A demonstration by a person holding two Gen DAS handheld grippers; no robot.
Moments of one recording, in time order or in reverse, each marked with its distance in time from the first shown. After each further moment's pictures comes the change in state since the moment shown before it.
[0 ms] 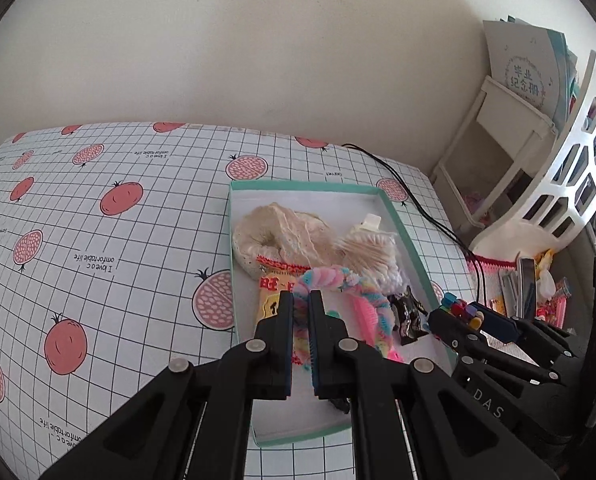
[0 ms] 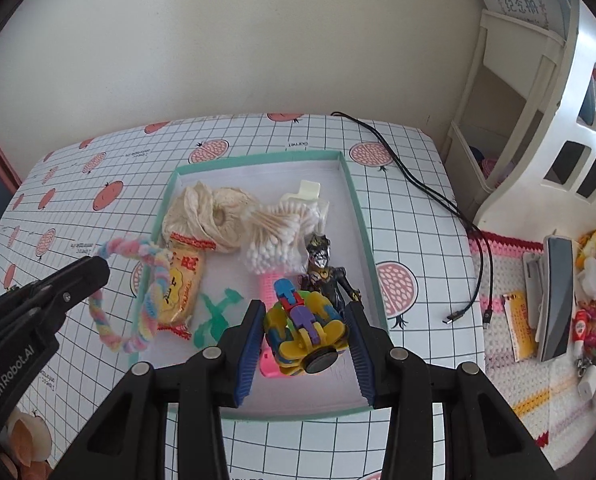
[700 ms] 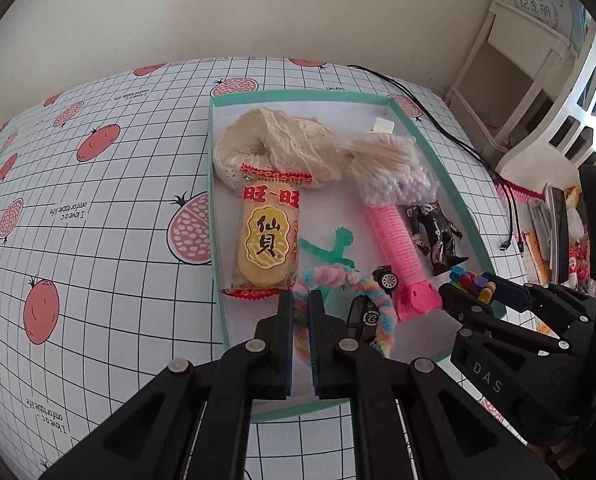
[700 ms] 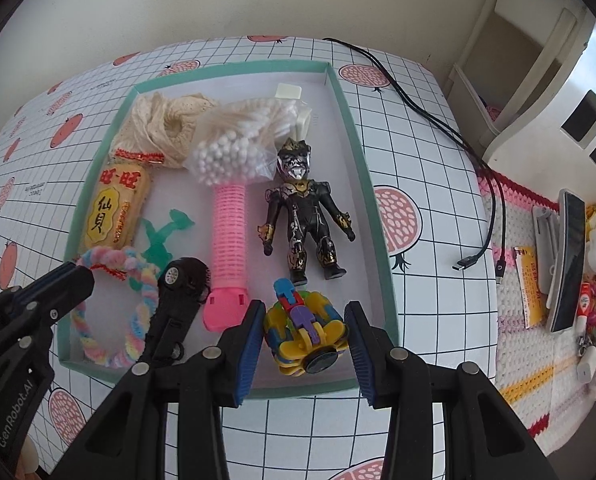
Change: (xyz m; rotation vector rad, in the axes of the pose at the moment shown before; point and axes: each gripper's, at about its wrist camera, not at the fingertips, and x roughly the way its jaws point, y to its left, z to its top) left arm 0.053 -0.012 -0.039 0.069 0.204 0.073; right arm 0.056 -0.009 -0.031 -0.077 0.197 -0.072
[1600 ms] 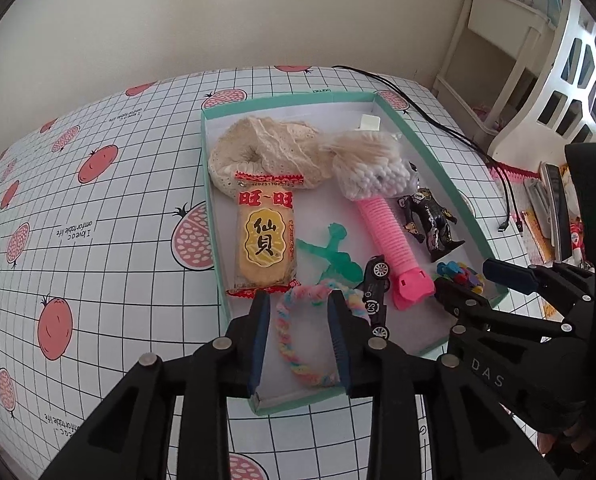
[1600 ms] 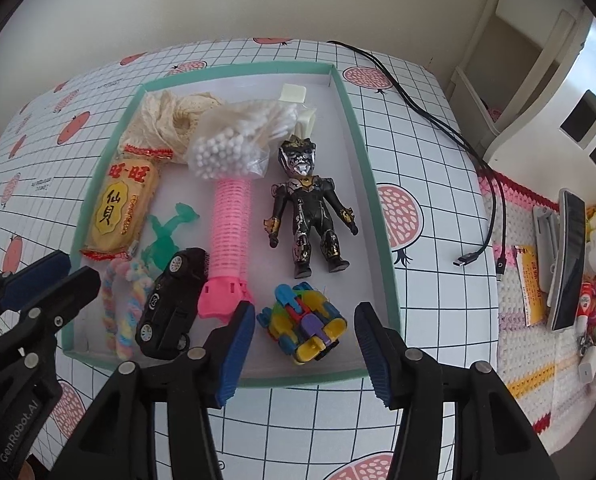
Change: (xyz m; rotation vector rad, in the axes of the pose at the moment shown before) left arm -0.013 -0.005 -0.003 0.068 -0.019 0.025; right arm -0.008 0.001 -0.006 -0.032 -0.017 0.013
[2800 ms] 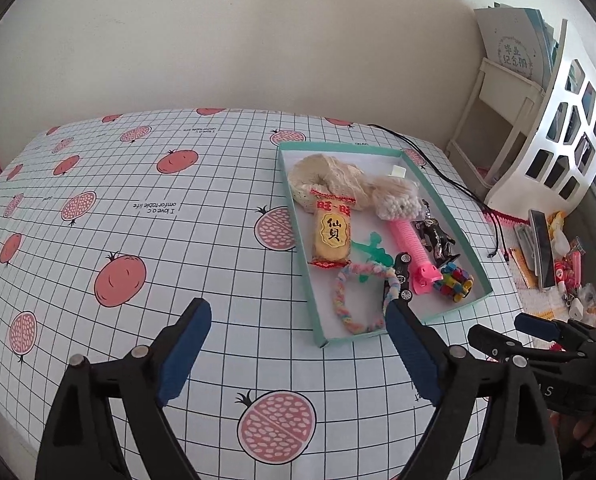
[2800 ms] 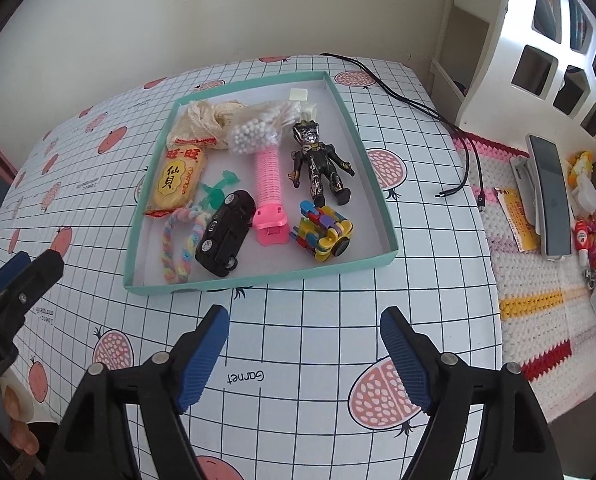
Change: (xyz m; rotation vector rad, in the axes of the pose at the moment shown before) left arm -0.078 0.053 -0.062 -0.138 -0.198 0.032; right arm -0.058 0.002 -0.066 0.095 -0.066 0.079
